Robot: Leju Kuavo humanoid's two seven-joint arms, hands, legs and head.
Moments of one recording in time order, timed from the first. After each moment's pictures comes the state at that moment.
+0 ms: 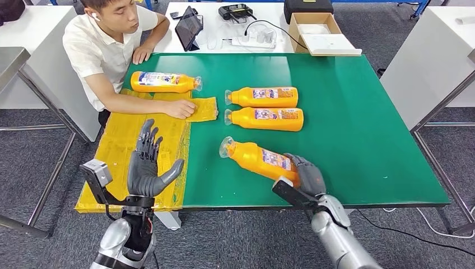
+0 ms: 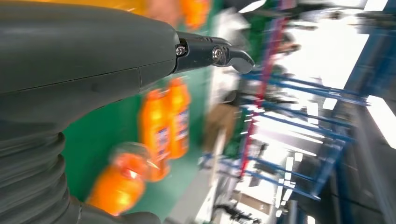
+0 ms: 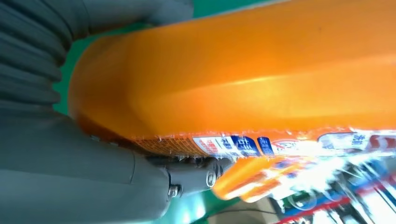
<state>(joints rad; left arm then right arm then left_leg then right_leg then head) -0.08 -0.15 -0.26 -1.53 0.31 0.11 -0.27 -0.31 -0.05 0.17 -0.77 0.62 -0.25 -0.40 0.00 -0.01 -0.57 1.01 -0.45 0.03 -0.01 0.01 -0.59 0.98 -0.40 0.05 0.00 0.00</state>
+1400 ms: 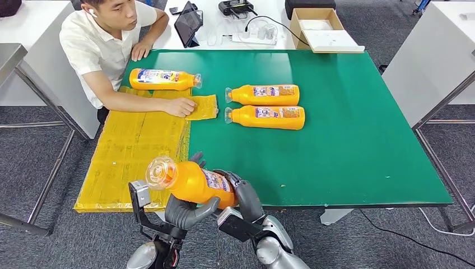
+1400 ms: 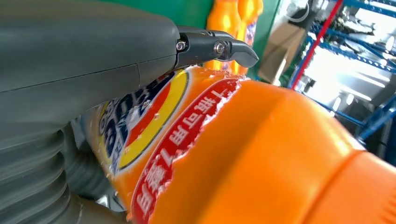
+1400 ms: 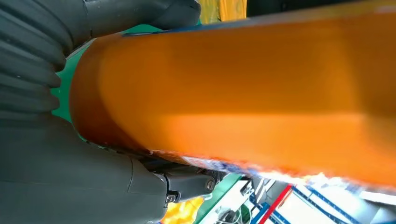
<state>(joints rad) -0.03 -0.14 -0.48 -1.41 0.45 0.01 -0.27 -0.19 0.13 0.52 -1.01 0.40 -0.18 -0.46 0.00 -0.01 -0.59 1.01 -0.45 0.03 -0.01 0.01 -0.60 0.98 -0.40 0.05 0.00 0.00</state>
